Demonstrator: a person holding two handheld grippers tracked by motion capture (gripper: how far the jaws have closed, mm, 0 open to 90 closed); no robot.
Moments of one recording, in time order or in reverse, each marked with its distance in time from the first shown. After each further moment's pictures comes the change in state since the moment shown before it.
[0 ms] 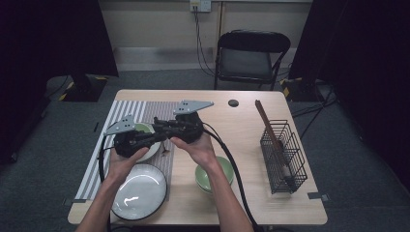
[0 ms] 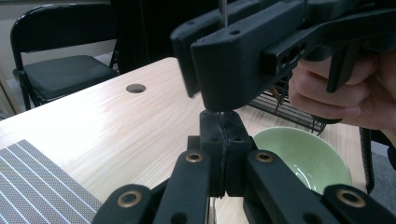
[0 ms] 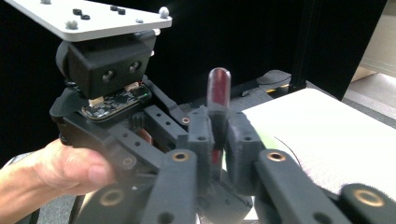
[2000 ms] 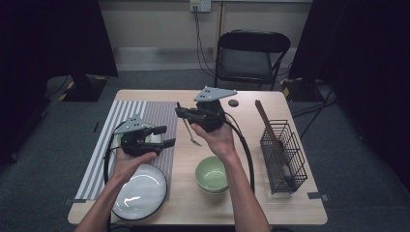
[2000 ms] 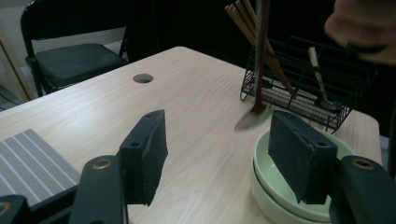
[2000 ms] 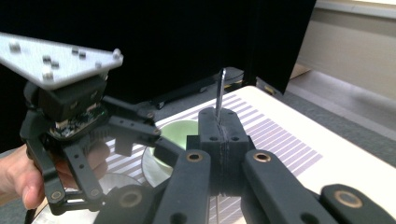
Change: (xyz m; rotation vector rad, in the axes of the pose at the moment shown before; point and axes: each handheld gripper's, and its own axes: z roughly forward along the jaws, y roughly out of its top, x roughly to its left) left arm -0.006 0.003 0.018 0.039 0.036 -0.022; right arm -0.017 0.022 -0.051 0.021 -0.179 -0.016
